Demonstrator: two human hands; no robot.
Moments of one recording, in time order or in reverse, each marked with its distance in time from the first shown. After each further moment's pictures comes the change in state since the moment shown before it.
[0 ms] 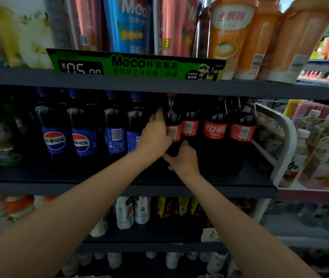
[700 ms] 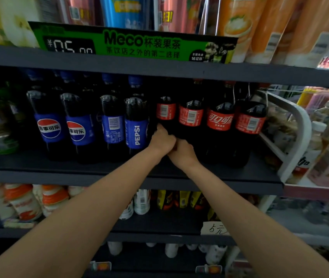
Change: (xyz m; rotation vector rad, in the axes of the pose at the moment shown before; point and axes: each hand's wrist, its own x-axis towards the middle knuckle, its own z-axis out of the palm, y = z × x) left_hand 0.014 -0.040 0.065 -0.412 -0.193 -0.468; right_hand 0.012 0.009 0.002 -0.071 -0.243 -0.035
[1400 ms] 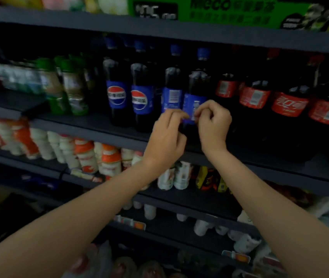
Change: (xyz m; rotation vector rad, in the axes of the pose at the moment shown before) left_hand -0.108 -0.061 -0.083 0.452 0.409 0.674; right_hand -0.025 -0.052 0.051 0.425 0.476 -0.511
